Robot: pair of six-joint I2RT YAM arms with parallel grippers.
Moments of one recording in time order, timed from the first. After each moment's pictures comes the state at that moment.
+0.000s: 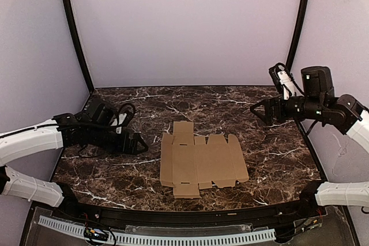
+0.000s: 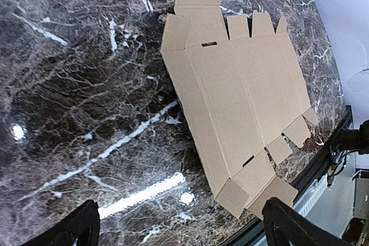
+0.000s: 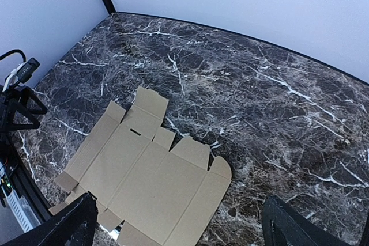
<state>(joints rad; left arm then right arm) -0.70 1.13 0.80 -0.57 0.18 -0.57 0.58 0.89 1.04 -0.68 -0.10 0.15</state>
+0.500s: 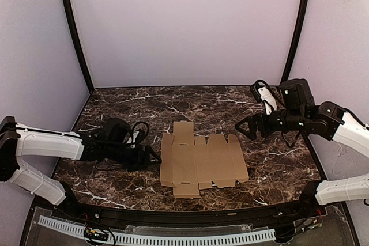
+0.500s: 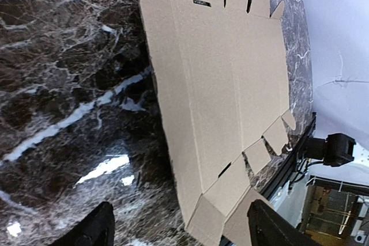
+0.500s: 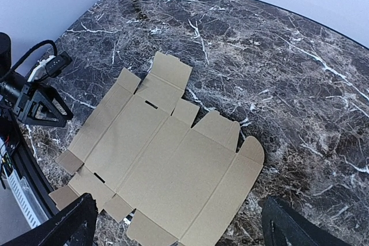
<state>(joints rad) -0.76 1.32 0.59 -0.11 0.36 -0.86 0.73 0.97 0.92 -0.58 -0.07 0.21</state>
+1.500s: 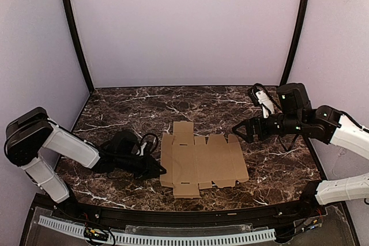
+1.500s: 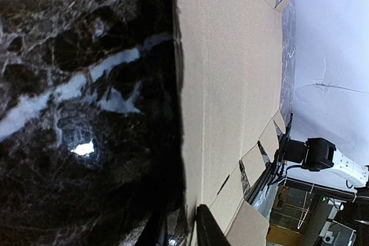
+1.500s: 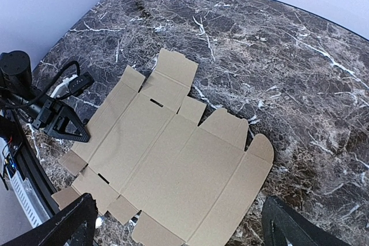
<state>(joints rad) -0.79 1.58 0.48 0.36 0.47 -1.05 0.76 0.97 0.88 -0.53 -0.06 0.24</state>
